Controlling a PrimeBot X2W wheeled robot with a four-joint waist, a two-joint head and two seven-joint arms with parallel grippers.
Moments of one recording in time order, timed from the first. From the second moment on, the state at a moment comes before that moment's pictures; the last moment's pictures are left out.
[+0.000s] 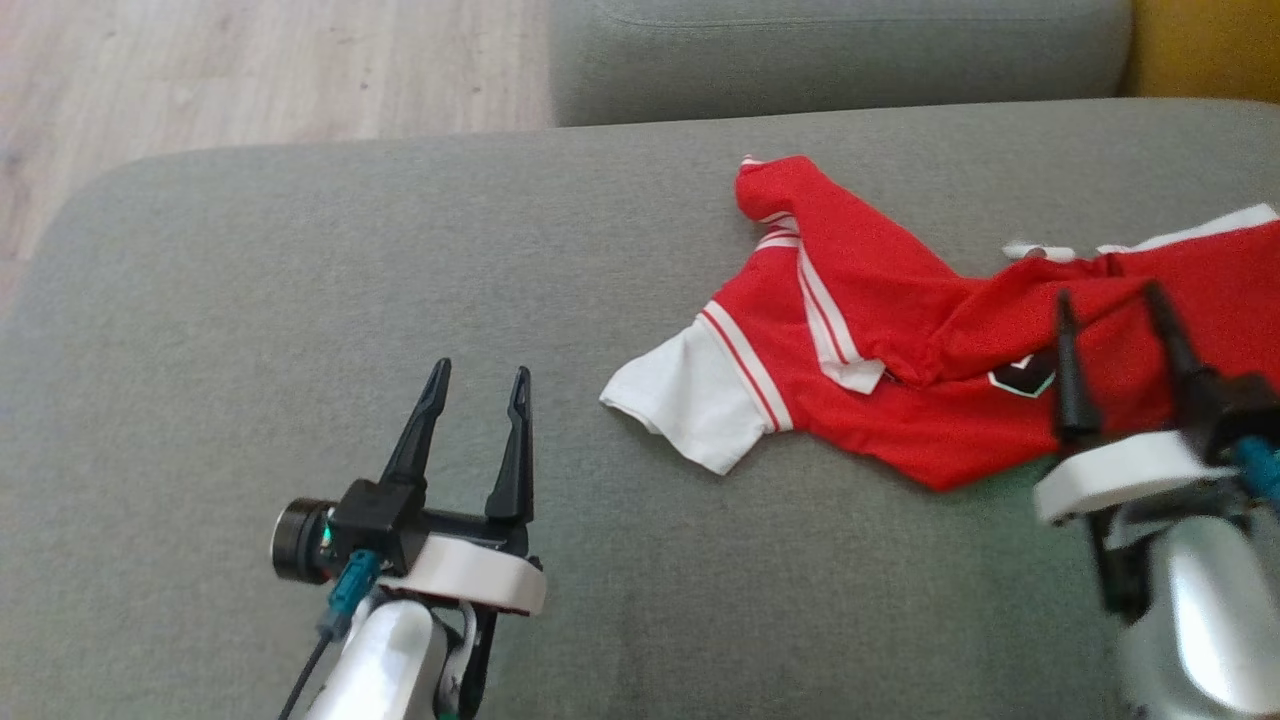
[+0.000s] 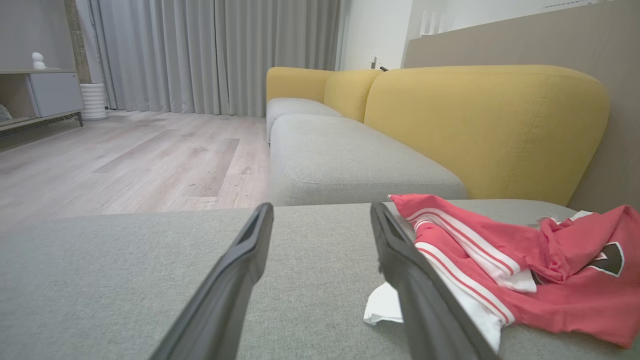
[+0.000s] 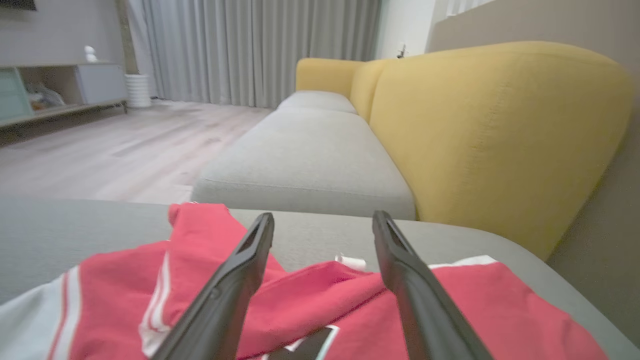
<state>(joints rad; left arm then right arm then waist) -0.22 0.05 -0.37 0.33 -0.25 0.06 -0.25 -0.24 -0.08 -0.14 0.34 -0.07 0.13 -0.17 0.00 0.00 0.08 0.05</state>
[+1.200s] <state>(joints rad) -0.69 0.08 -0.46 0.80 -0.21 -0.12 0.01 -0.14 -0.05 0.11 0.16 0.20 0.13 -0.25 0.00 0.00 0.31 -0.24</state>
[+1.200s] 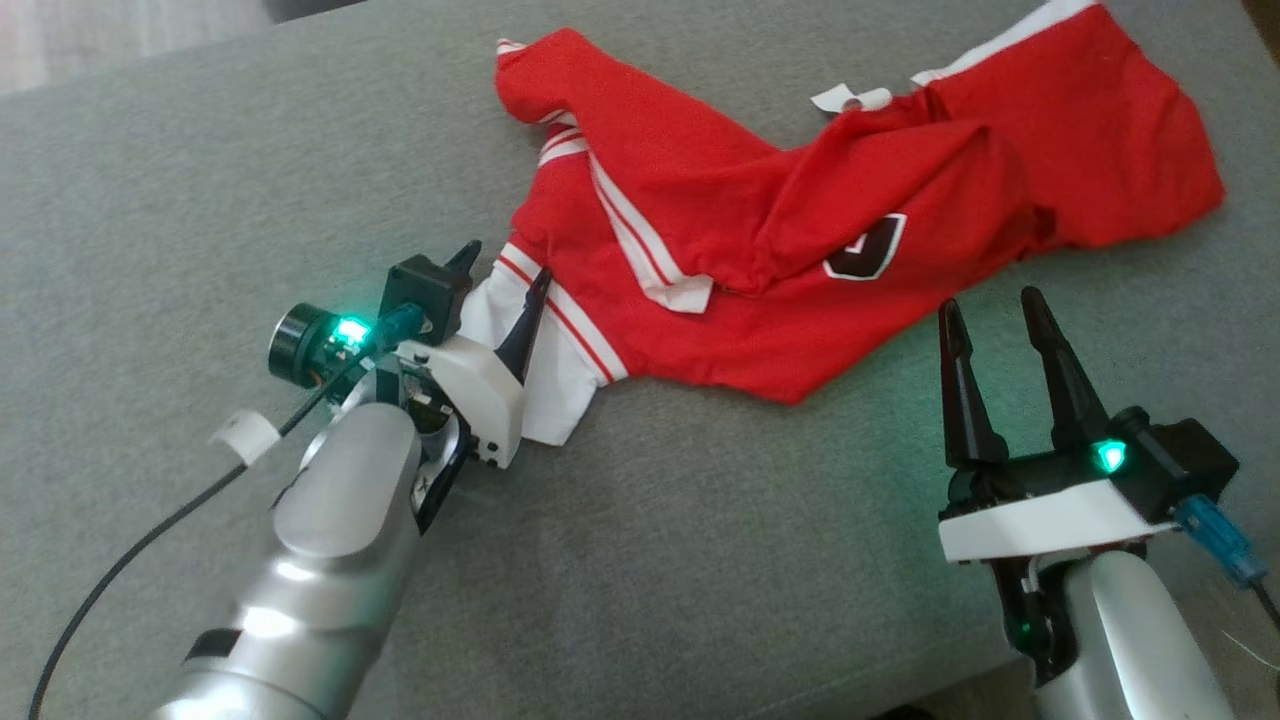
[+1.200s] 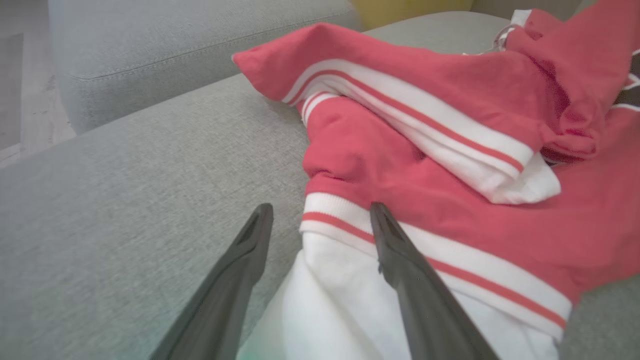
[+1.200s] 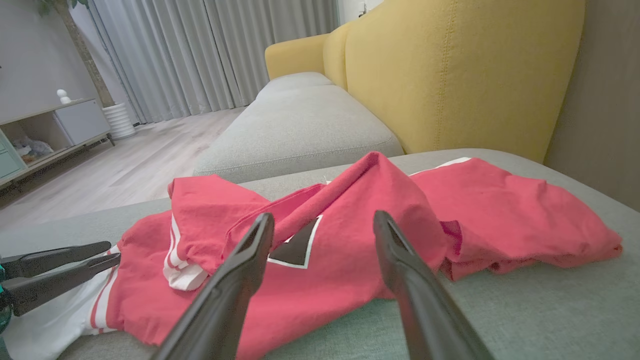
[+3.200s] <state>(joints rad) -0.38 0.05 -0.39 0.53 -0.32 0.03 -0.25 -0.37 -0.23 0.46 0.32 0.11 0.13 -0.14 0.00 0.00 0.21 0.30</state>
